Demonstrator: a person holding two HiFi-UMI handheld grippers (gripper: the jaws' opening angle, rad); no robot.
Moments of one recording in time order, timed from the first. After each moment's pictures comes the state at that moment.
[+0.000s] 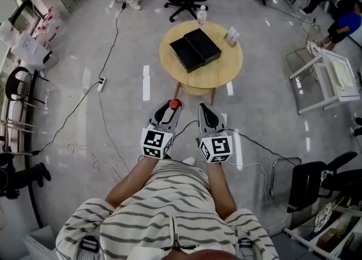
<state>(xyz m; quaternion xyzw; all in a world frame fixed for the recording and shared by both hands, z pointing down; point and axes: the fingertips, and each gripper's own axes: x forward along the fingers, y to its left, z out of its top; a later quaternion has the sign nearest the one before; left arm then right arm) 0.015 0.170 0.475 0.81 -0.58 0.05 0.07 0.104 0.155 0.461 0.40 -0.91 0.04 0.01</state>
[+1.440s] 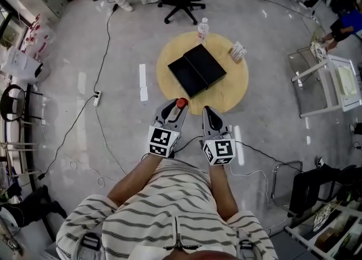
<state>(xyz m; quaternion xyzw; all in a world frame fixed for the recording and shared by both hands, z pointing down) -0.044 -0.030 0.488 0.83 -0.54 0.07 0.09 0.040 -0.027 0.478 0.44 -0.90 0.06 0.04</state>
